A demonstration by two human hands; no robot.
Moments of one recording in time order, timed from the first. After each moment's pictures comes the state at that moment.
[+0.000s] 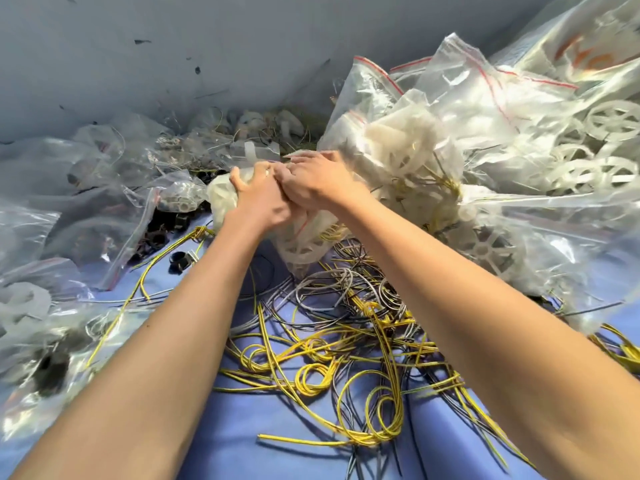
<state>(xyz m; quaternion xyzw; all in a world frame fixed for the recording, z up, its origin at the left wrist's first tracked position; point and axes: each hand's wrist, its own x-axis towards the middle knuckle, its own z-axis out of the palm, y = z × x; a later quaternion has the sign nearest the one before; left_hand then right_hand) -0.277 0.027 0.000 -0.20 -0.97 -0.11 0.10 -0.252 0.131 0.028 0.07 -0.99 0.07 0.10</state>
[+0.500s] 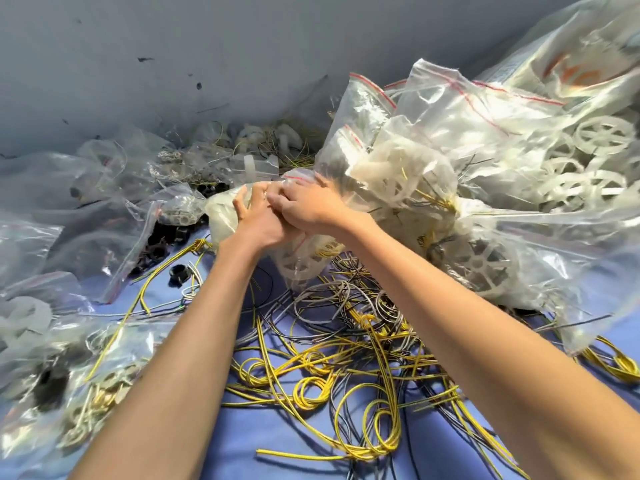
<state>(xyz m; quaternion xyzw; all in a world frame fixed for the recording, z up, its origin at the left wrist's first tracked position) -0.252 0.023 0.000 -0.22 -0.95 -0.23 0.08 -0.237 0.126 0.025 0.07 -0.98 0.17 0.07</state>
